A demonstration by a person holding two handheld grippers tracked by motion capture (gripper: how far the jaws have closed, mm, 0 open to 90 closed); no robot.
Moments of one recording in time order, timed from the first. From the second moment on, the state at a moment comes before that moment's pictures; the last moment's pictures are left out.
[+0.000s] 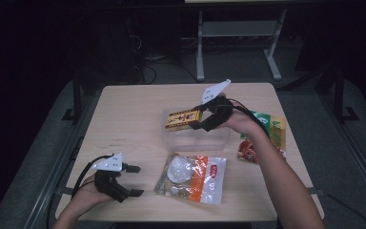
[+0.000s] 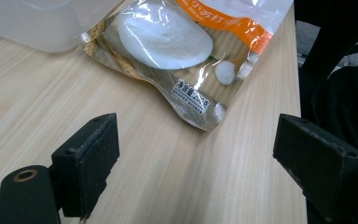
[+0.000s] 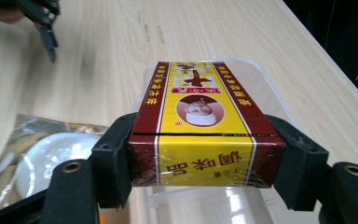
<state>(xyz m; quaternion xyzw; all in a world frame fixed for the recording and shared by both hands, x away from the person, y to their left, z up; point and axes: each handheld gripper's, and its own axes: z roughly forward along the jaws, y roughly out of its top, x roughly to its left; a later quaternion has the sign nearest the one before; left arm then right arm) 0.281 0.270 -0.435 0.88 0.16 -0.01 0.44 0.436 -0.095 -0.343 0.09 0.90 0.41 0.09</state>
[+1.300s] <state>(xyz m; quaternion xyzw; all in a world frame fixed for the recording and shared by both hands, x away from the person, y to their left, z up) 0.280 0.269 -0.436 0.88 0.16 -0.03 0.44 0.458 -0.057 -0.352 0.09 0.90 0.42 0.09</state>
